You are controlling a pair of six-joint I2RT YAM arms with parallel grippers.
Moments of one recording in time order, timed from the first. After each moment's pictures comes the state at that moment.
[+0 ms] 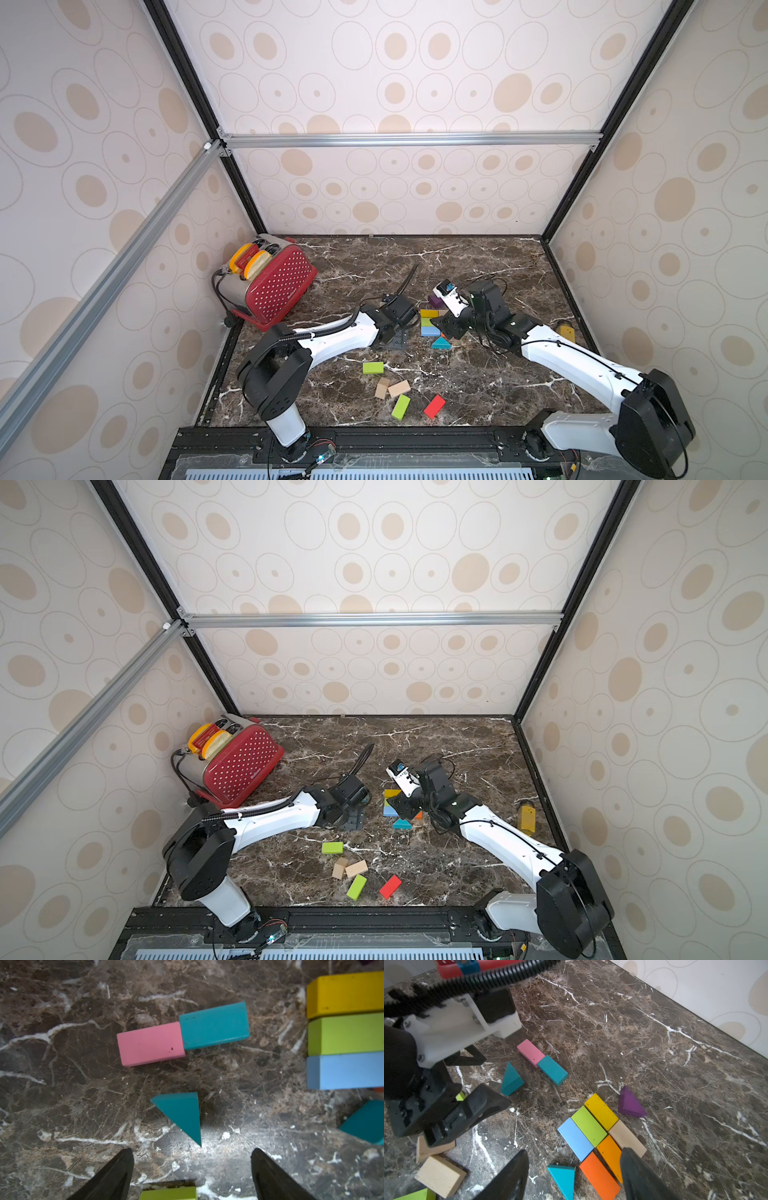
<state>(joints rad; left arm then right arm) -0.81 1.69 1.10 -0.69 -0.31 -0.72 0.67 1.27 0.82 -0.24 -0.15 -0.19</state>
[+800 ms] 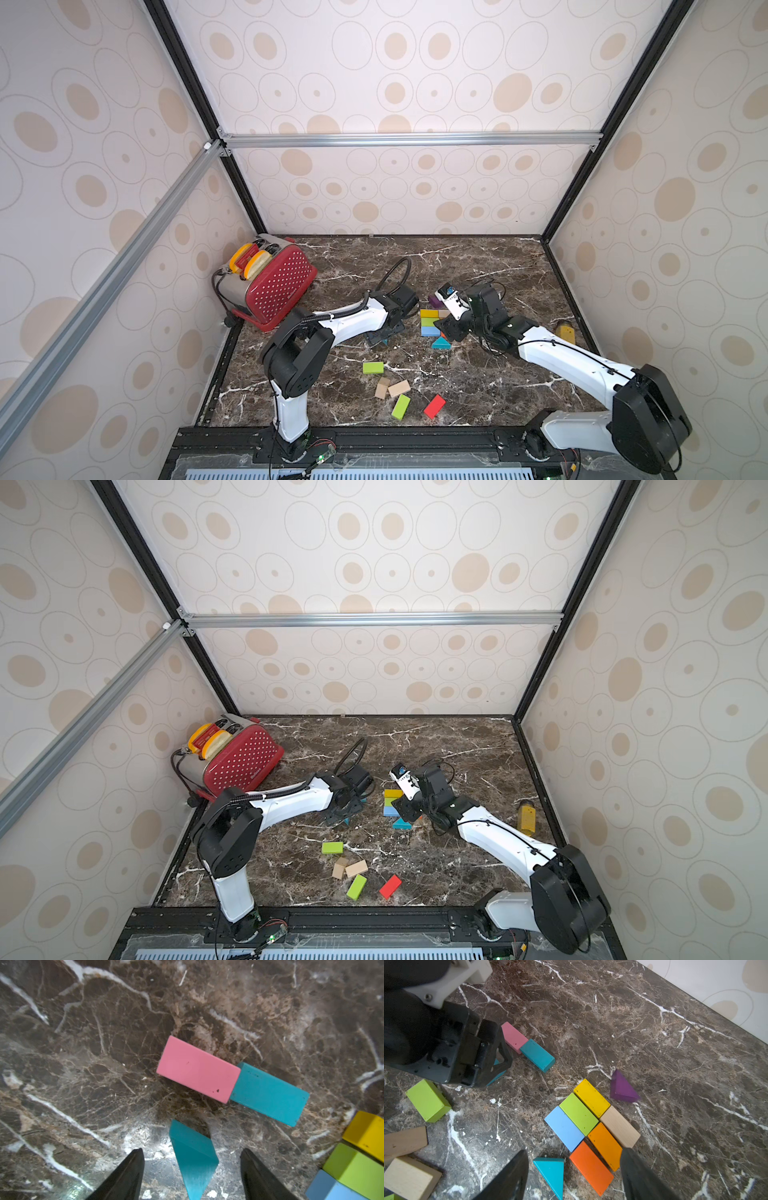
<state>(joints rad) -0.75 1.87 1.25 -0.79 -0.31 -1.22 0.66 1.29 0.78 -0.21 -0.09 -0.19</state>
